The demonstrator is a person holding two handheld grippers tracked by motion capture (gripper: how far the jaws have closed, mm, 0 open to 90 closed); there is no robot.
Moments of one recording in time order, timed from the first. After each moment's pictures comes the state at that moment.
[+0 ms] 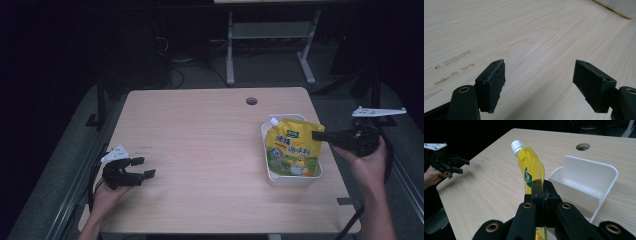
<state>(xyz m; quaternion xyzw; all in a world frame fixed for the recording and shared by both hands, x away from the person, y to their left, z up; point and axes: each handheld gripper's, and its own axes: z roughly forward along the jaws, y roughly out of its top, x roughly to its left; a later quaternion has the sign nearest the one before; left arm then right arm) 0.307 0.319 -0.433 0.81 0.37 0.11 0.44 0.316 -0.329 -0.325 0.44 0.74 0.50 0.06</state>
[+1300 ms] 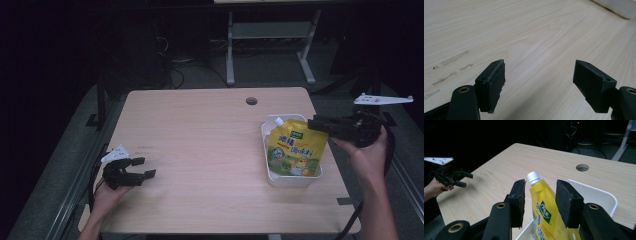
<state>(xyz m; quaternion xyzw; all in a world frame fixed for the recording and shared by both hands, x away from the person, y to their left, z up) 0.307 0.319 -0.433 0.81 0.37 0.11 0.44 0.319 -0.311 -0.289 0.42 0.74 0.52 0.10</state>
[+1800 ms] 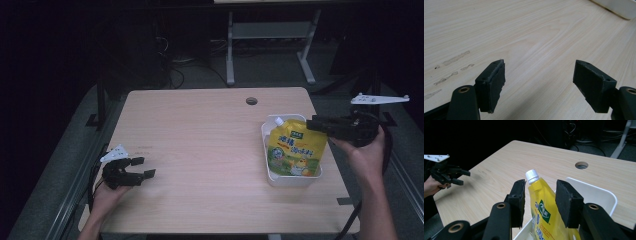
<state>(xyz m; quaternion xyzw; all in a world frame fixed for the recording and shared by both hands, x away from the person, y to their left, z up) 0.307 0.320 -0.433 0.81 0.37 0.11 0.44 0.321 -0.309 -0.290 0.42 0.74 0.51 0.10</state>
